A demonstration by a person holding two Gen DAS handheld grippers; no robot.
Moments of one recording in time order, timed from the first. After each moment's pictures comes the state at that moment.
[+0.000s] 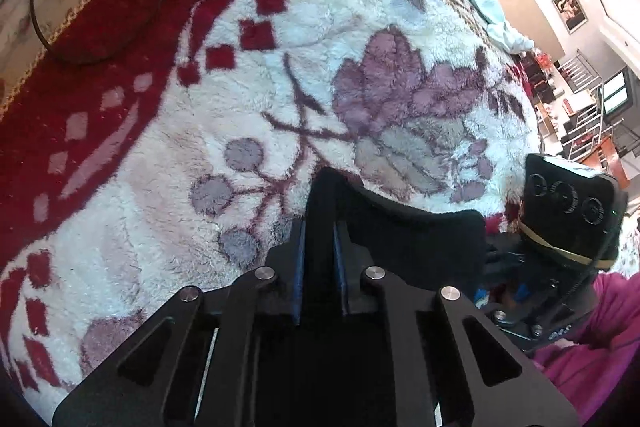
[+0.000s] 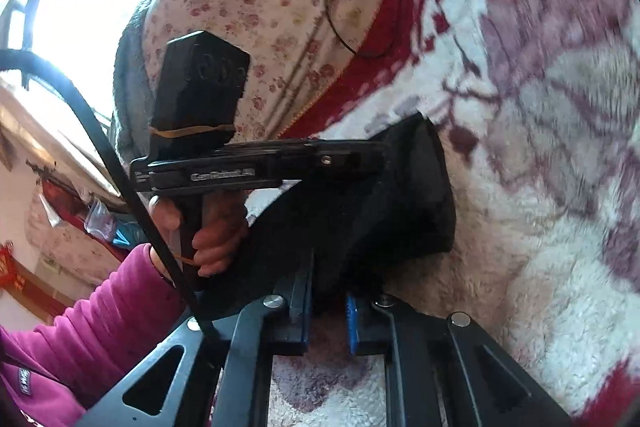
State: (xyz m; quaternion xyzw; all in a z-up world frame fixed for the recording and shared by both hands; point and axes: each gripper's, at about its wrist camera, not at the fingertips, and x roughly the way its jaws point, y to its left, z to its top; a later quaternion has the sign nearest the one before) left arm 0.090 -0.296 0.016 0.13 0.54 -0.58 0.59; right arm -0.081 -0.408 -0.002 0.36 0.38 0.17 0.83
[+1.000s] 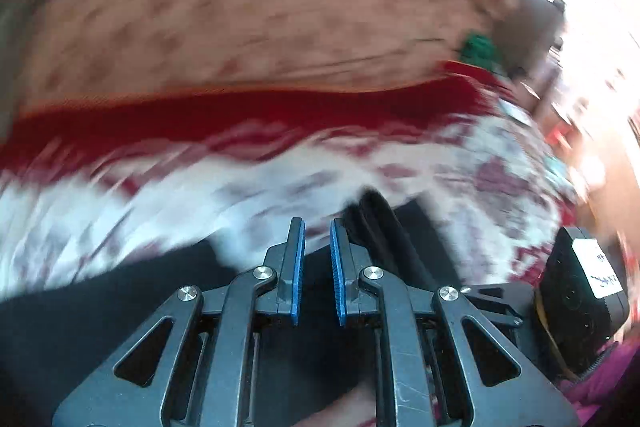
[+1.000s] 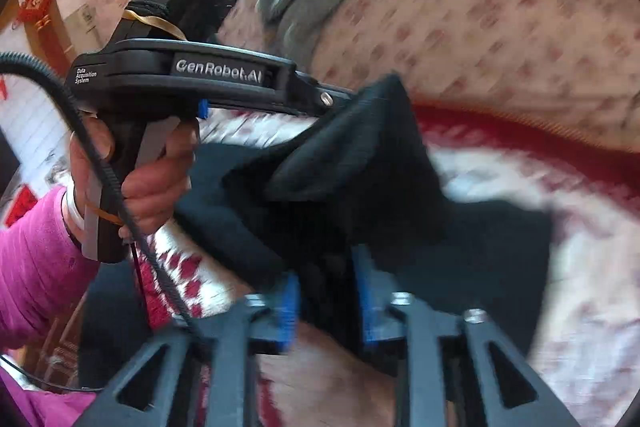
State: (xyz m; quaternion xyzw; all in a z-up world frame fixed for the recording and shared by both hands) left arm 0.050 0.060 0.085 -0.08 0.49 -0.28 0.82; right arm -0.059 -0.113 0.056 0.02 0.42 0.38 0.82
